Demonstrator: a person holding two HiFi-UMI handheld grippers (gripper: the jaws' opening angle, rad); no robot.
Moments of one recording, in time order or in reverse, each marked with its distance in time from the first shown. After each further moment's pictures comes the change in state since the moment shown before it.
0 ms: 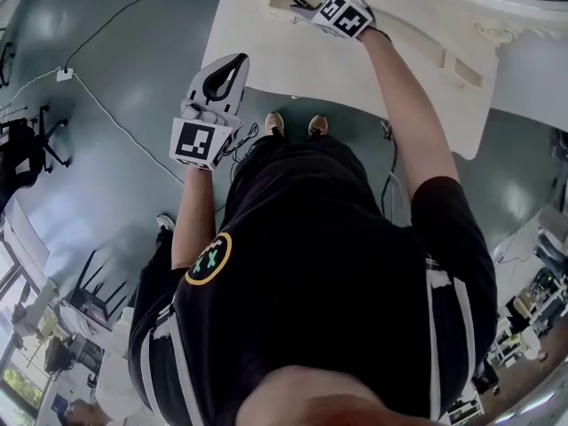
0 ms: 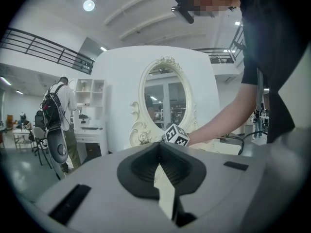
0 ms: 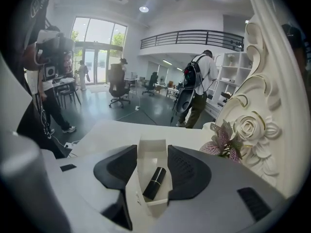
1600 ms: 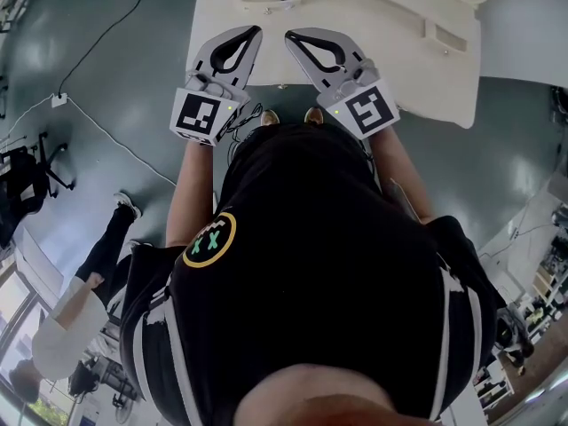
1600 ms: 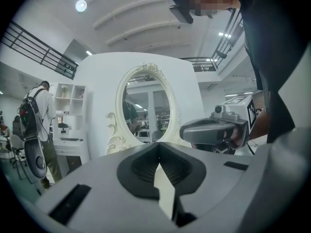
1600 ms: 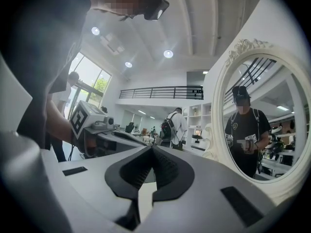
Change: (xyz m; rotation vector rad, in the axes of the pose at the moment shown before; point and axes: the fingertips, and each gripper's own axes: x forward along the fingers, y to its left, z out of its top) left arm 0.044 -0.058 0.047 0.074 -0.121 -0.197; right arm -0.237 0.134 0.136 0.136 -0.702 -0.360
